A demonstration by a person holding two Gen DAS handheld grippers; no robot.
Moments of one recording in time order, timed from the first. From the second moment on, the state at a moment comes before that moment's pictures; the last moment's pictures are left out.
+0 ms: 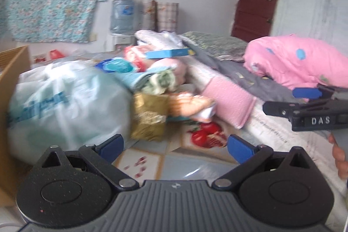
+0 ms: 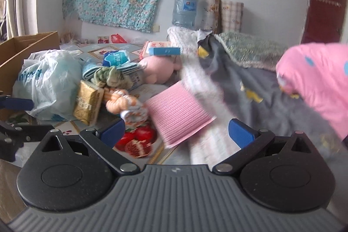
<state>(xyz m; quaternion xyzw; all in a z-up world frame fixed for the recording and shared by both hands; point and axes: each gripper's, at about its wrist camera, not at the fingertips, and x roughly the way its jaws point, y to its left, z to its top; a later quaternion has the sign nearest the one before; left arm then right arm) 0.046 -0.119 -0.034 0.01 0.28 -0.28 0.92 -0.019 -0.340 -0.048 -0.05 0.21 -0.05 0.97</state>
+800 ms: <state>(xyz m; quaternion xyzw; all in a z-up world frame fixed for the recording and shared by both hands) 0.081 -0.209 -0.054 0.03 0.33 -0.36 0.87 0.102 -0.395 -0.062 0.00 0.29 0.01 0.96</state>
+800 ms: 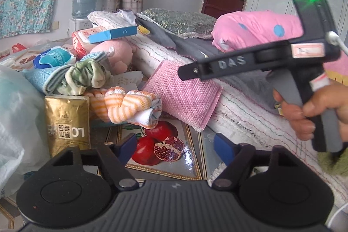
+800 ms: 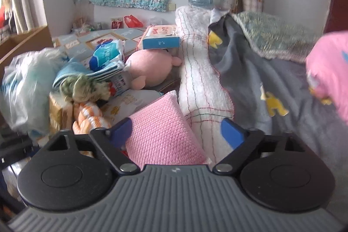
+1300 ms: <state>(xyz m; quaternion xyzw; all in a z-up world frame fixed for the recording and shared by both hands) 0.099 -0.239 -0.068 0.04 0.37 -0.38 0.85 0.092 -0.438 -0.091 0.20 0.33 0.03 0.92</state>
